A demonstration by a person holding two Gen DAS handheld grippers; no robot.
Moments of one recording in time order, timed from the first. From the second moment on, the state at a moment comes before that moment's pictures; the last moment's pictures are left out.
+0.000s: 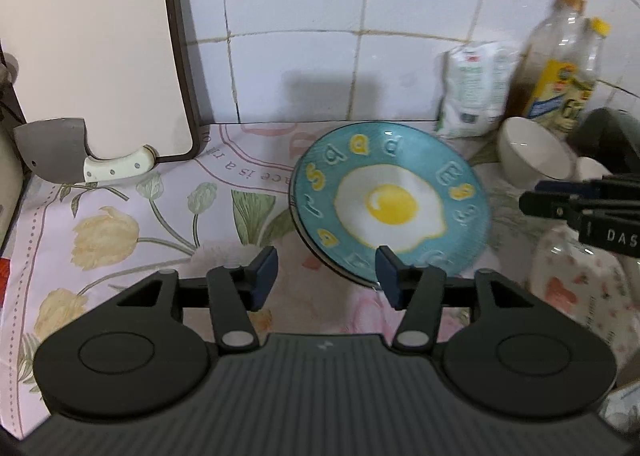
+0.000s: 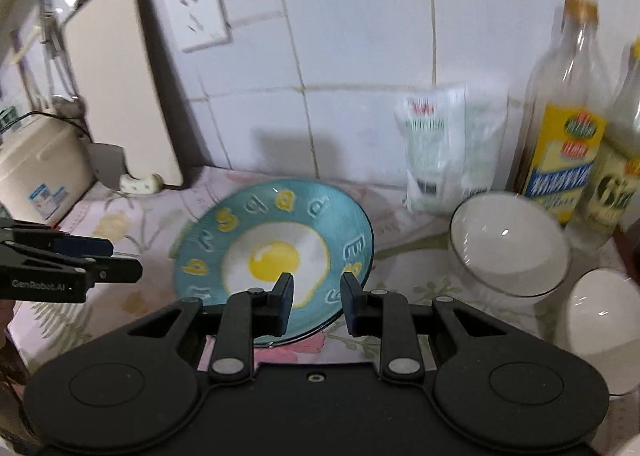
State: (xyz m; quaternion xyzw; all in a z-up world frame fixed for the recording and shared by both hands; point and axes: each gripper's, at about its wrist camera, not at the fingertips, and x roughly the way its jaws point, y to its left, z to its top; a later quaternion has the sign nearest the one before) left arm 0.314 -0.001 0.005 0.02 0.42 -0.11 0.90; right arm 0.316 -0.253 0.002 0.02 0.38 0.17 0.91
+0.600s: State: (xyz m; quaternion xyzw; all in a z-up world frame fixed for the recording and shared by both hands) left arm 0.192 0.002 0.067 0.05 0.37 -0.16 0.91; right arm 0.186 -0.260 0.083 -0.03 0.30 0.19 0.93
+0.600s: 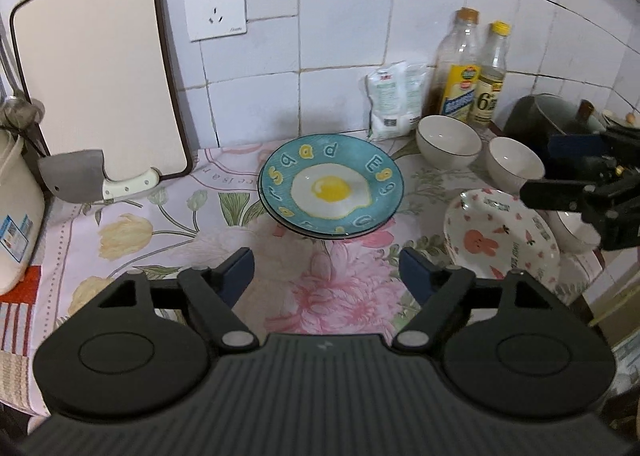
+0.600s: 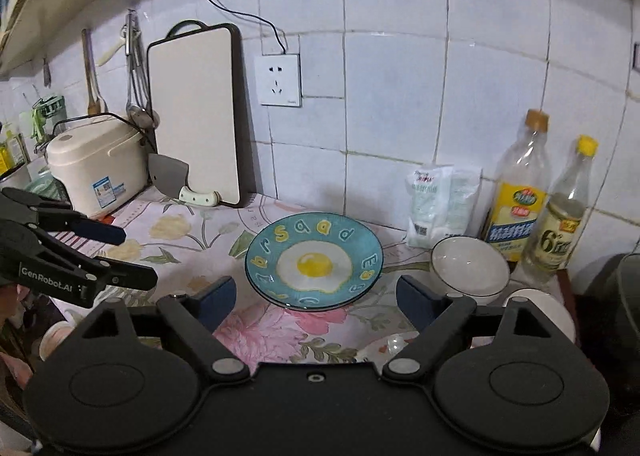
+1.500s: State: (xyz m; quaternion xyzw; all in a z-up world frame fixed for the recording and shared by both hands) left arm 0.125 -0.080 0.051 0.14 0.36 -0.27 0.88; right arm 0.073 -0.326 0.060 -0.02 0.28 0.17 0.94
